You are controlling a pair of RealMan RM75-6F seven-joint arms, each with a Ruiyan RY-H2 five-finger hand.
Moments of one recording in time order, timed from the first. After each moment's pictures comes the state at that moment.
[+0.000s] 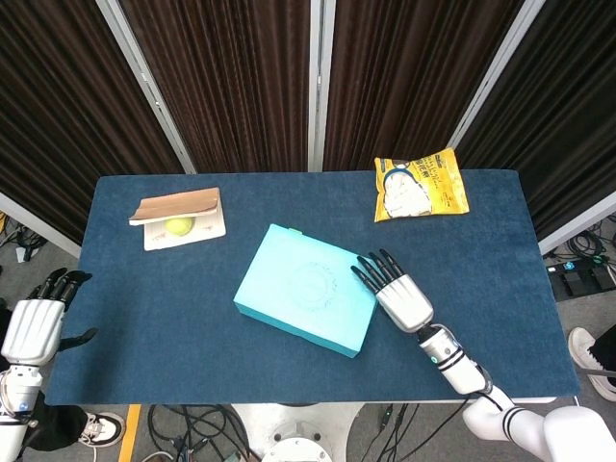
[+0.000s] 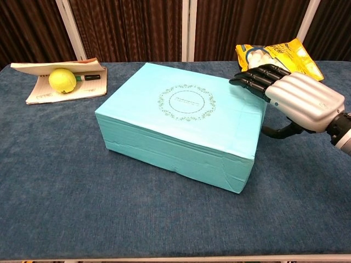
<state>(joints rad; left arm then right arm) -0.15 -1.20 -0.05 -1.51 1.50 1.46 0.05 0.56 -1.78 0.01 -0.86 -1.71 1.32 -0.07</state>
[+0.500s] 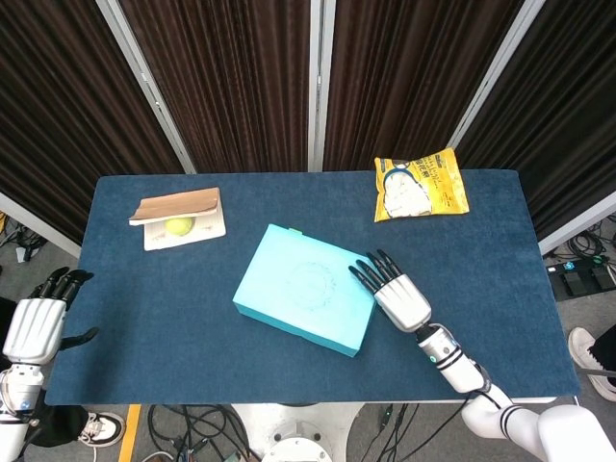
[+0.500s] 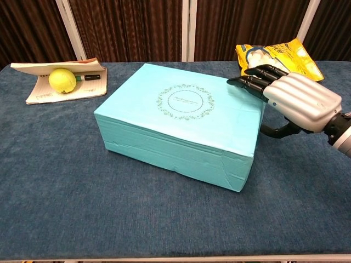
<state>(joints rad) -0.15 -1.20 -0.05 -1.51 1.50 1.46 0.04 0.57 -1.81 0.00 -0.81 -1.72 1.35 -0.02</state>
